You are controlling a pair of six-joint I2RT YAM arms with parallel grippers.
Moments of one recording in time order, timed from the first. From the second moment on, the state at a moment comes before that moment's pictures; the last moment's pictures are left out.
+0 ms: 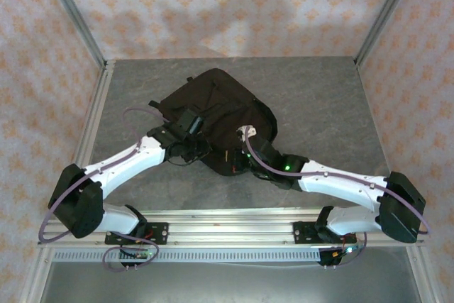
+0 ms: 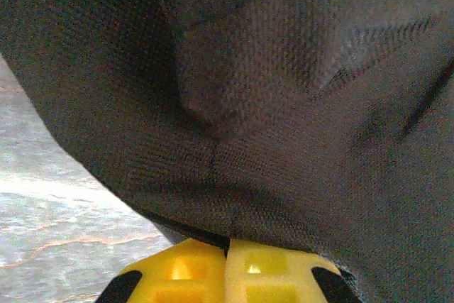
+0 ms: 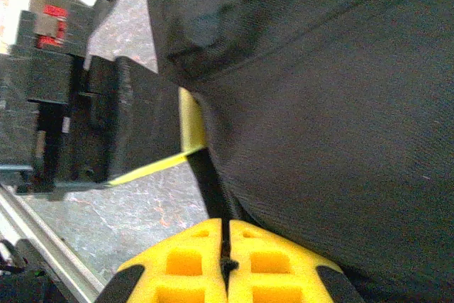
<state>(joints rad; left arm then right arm) -0.59 1.37 0.93 -0.62 0.08 -1.13 1.01 1.22 0.76 -0.16 0.11 0.72</state>
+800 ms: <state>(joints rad) -0.47 1.22 0.96 -0.80 0.08 -0.96 0.92 0.99 0.67 -0.34 0.10 0.58</state>
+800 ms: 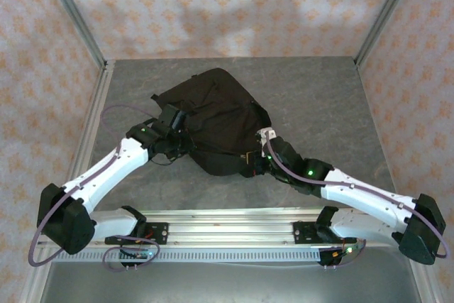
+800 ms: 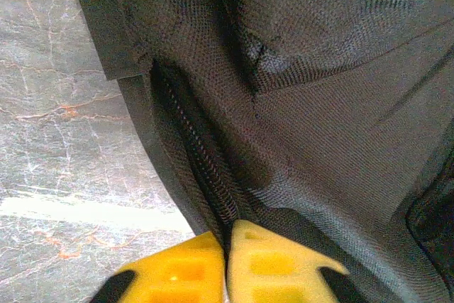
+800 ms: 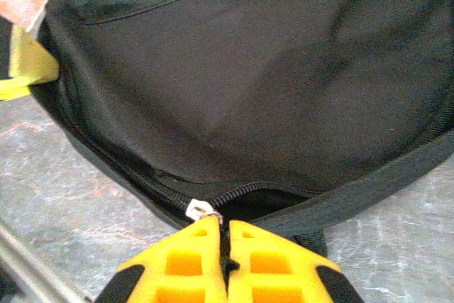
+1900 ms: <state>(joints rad) -0.68 1.39 1.00 -0.74 0.12 -1.09 0.91 1.03 0.64 -0.24 -0.04 0.71</state>
